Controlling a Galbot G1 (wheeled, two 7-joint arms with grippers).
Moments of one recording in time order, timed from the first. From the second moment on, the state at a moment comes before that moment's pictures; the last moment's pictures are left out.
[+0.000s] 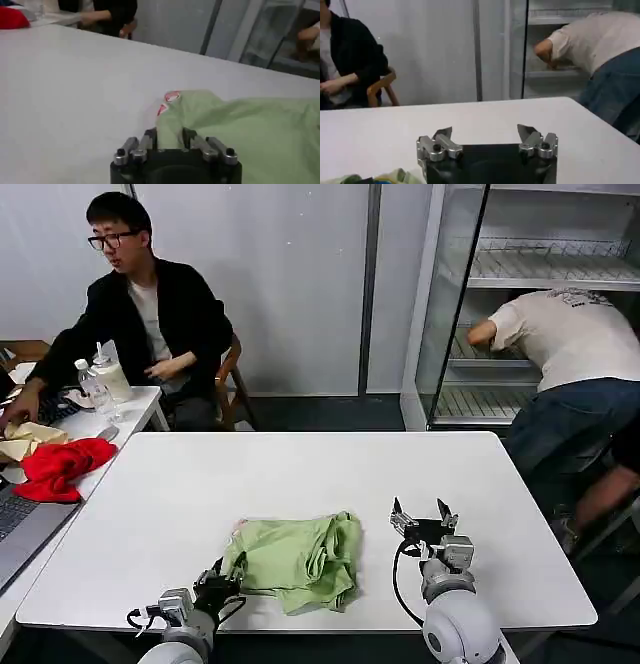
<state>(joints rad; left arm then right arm) 1.41 -1.13 -0.31 -1.99 -0.69 0.39 -0.40 -1.20 1.25 0.25 2.07 0.43 -0.52 0.49</state>
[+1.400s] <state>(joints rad) 1.30 -0.69 -0.56 -1.90 -0.65 0.34 -0.39 -1.20 1.28 0.24 2.02 0.43 -0.47 0.48</state>
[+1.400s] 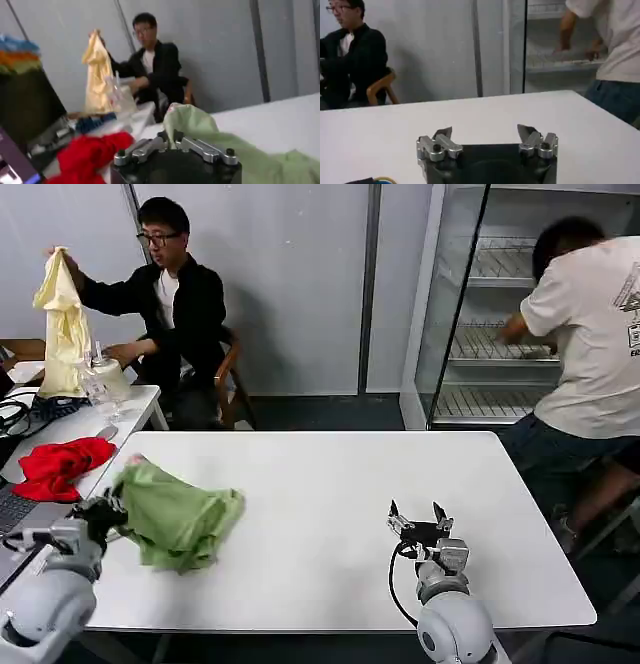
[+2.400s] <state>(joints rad) 1.24 -1.13 -0.21 -2.03 -0.53 0.29 -0.34 -1.22 1.30 0.24 2.01 0.39 -0.45 0.49</state>
